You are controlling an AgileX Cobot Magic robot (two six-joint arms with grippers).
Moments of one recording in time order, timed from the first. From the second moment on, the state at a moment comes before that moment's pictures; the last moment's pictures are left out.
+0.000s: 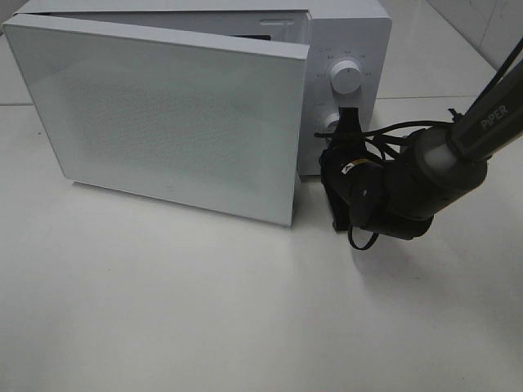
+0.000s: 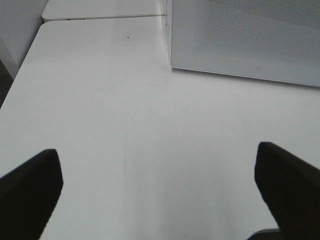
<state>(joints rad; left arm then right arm) 0.04 0.00 -0.50 -0.09 1.05 0.10 0.51 2.18 -0.94 0.64 -0.85 1.31</state>
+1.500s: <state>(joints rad) 0.04 0.00 -0.50 -0.09 1.05 0.10 0.47 2.11 -0.94 0.58 -0.64 1.27</state>
